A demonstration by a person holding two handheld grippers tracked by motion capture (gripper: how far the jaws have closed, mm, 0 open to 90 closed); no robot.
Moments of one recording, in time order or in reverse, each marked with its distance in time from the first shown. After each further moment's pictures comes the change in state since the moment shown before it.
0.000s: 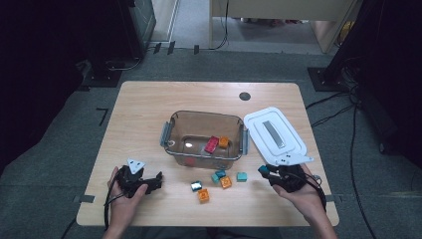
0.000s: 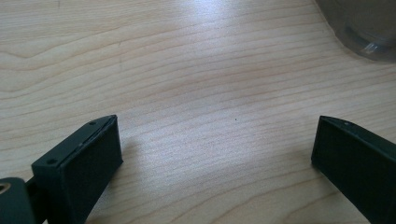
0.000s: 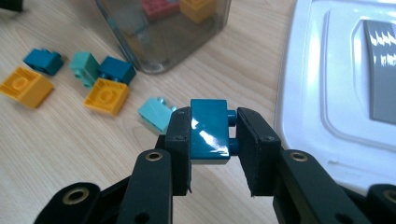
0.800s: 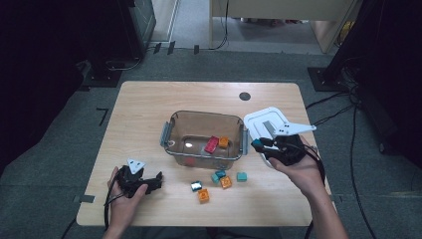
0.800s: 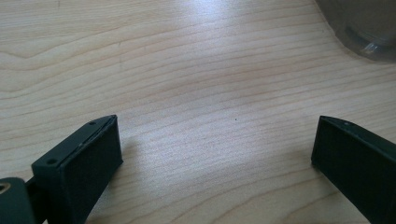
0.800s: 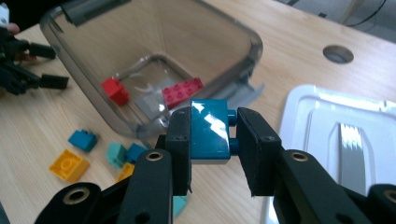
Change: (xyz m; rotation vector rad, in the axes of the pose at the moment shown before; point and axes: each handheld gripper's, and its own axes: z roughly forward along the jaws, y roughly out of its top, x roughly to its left) left arm 0.000 0.000 0.000 0.001 -0.001 -0.002; right arm 0.004 0.090 -0.026 -0.094 0.041 -0.042
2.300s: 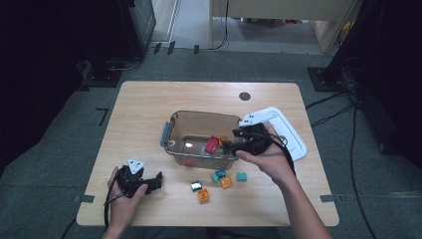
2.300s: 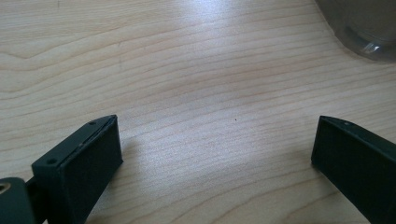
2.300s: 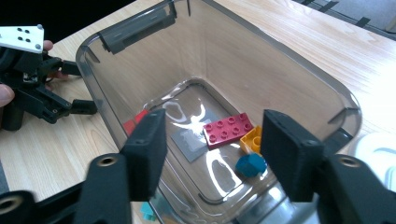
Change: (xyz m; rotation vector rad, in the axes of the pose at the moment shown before) left arm 0.000 0.000 0.000 -0.003 0.000 0.003; right arm 0.035 0.039 0.055 0.021 0.096 -0.033
